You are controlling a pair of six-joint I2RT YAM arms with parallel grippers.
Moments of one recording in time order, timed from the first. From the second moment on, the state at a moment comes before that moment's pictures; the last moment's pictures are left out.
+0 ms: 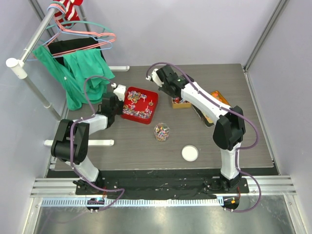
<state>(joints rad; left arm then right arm) -0.21 1.66 0.81 0.32 0.00 0.13 0.65 1.98 1.87 -0.80 0.41 -0.49</state>
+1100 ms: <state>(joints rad) -0.35 1.66 1.02 0.15 -0.26 0.59 0.67 1.89 1.72 -0.70 0.45 -0.51</state>
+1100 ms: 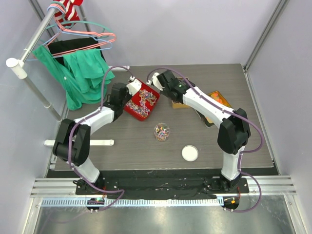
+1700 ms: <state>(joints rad) -0.35 1.63 0.88 0.23 -0.01 0.37 0.76 1.91 1.62 -0.55 0.62 -0.78</state>
